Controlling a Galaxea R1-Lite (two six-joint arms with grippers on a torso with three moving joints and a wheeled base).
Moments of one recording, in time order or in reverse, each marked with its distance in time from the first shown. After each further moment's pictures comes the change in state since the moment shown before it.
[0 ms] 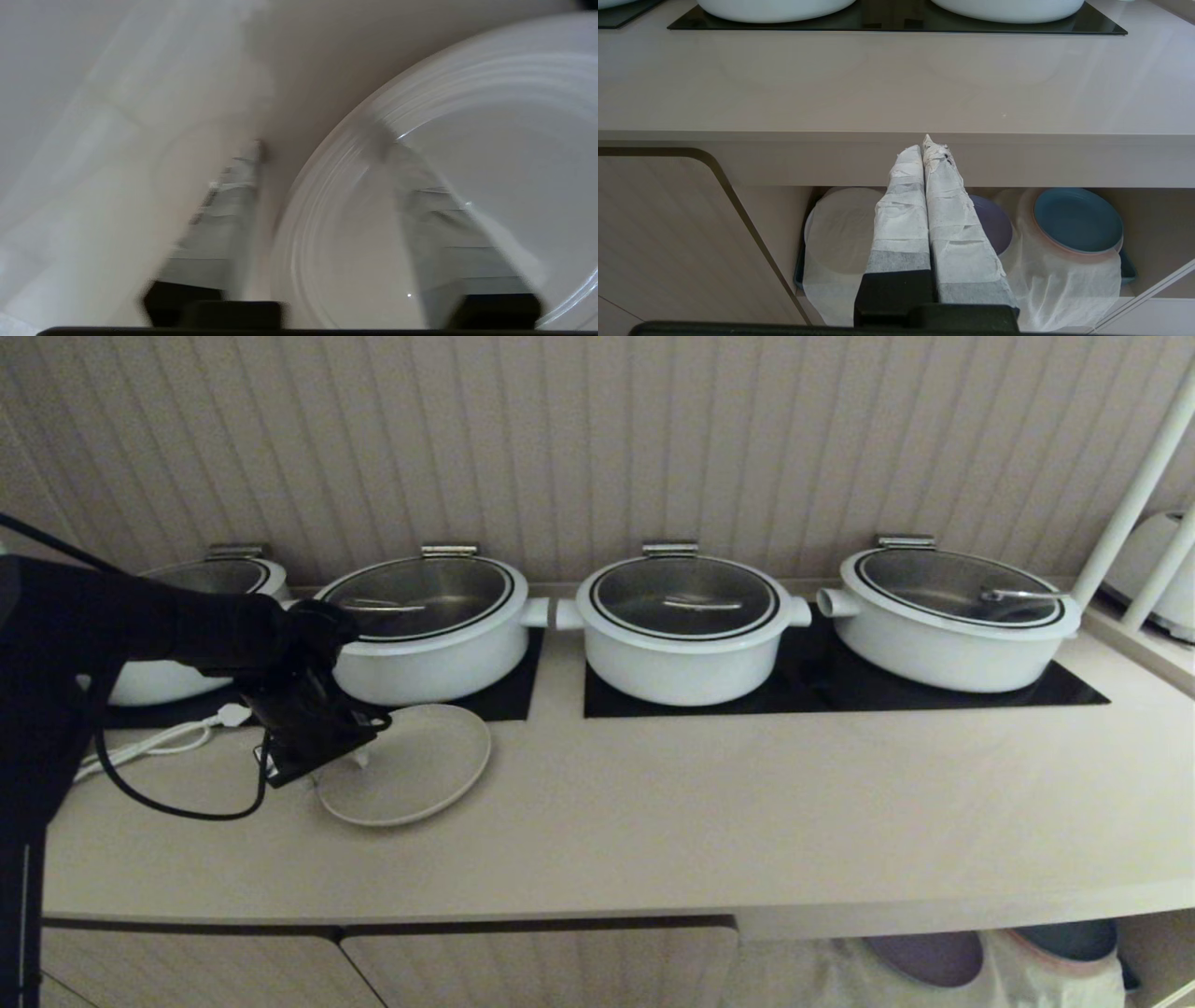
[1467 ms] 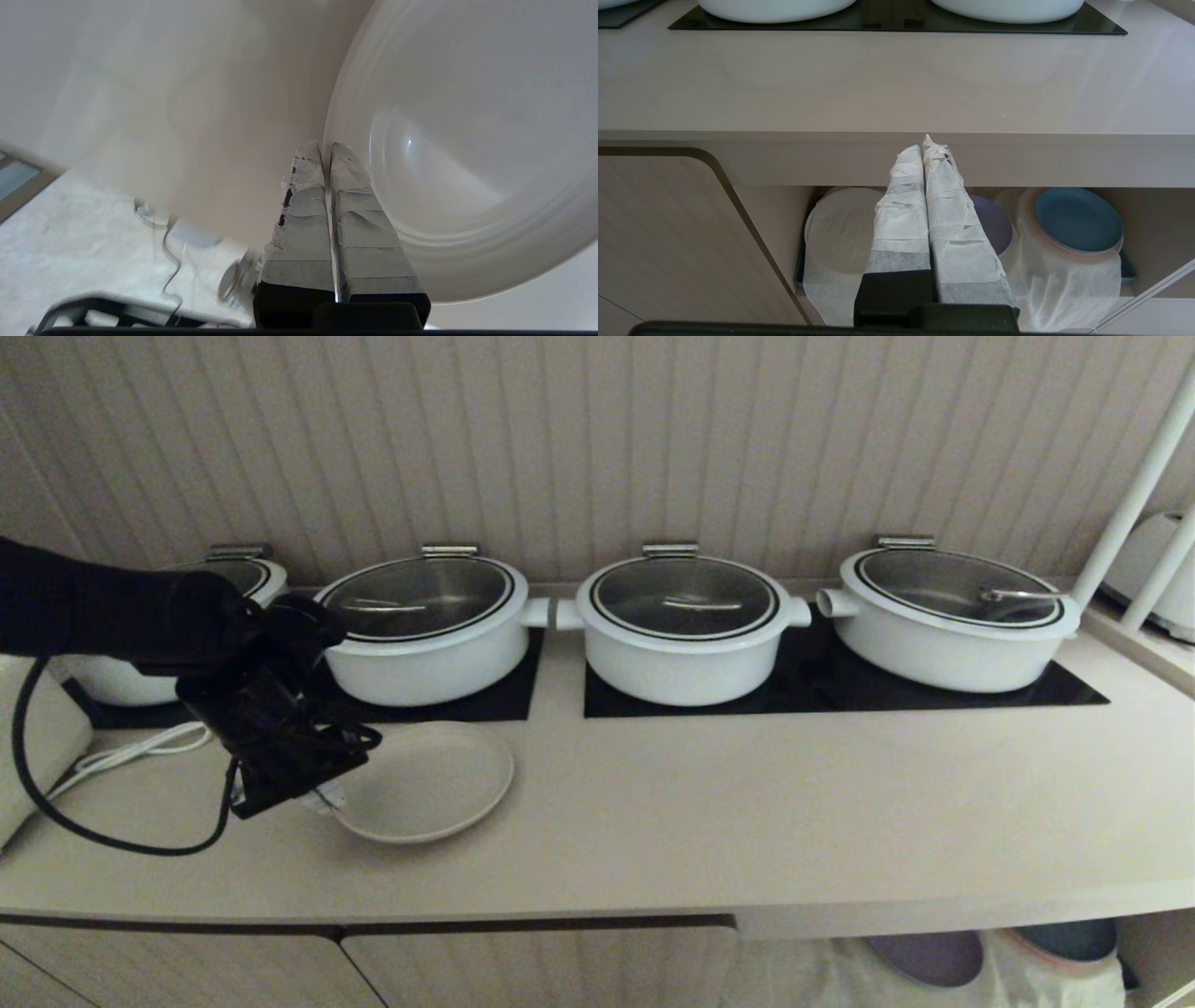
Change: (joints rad) left arm -0.071 -0.240 0.230 0.098 -0.107 0.047; right arm 0.000 0.000 0.000 0.000 0.000 0.000
